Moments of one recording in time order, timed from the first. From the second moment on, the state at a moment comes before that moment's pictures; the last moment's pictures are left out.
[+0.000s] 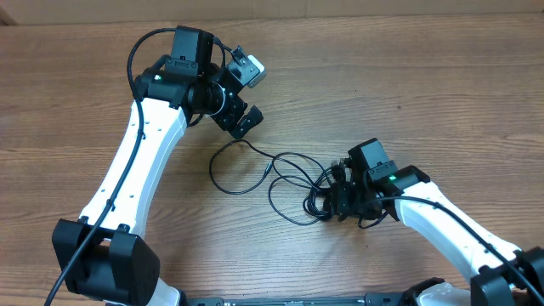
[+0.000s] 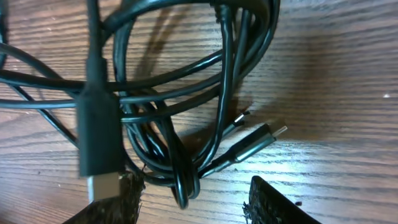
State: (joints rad) left arm -0.23 1.72 1.57 -0.91 0.37 0.52; right arm 0.41 1.44 0.74 -0.67 -0.29 0.51
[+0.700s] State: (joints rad) left arm -0.23 1.72 1.57 -0.91 0.37 0.52; right arm 0.48 1.52 0.74 -0.55 -0.26 0.48
